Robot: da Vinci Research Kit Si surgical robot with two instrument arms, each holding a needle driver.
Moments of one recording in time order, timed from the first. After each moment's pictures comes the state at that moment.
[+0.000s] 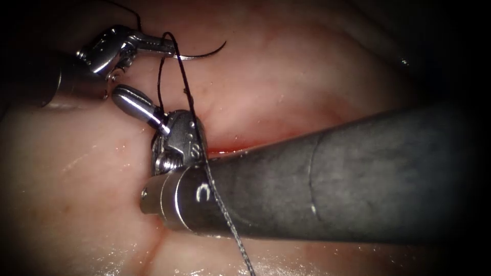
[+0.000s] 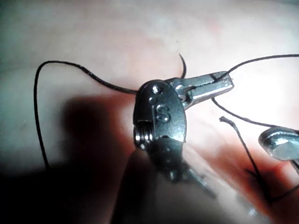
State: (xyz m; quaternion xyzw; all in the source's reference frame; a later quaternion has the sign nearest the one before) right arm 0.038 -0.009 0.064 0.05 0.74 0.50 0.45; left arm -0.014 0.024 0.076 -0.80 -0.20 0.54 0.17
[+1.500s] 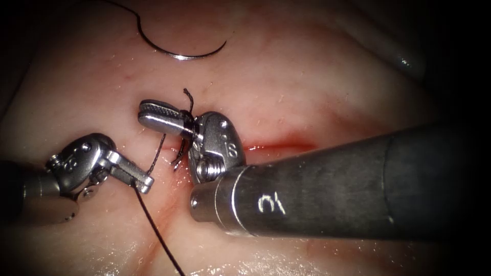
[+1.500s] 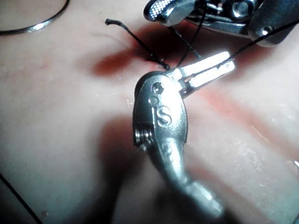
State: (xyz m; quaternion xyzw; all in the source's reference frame) right arm 0.035 -0.008 0.064 0.14 0.76 0.37 0.52; left arm -0.016 0.009 0.066 -0.82 -0.17 0.55 0.01
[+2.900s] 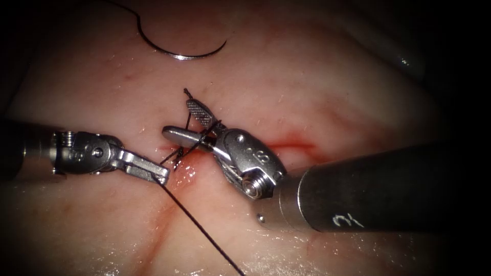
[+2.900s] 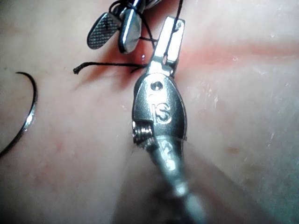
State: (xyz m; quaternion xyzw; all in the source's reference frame) right arm 0.033 -0.009 0.065 0.03 0.54 0.50 0.68; left arm -0.019 0.010 0.069 -0.74 -0.08 0.67 0.06
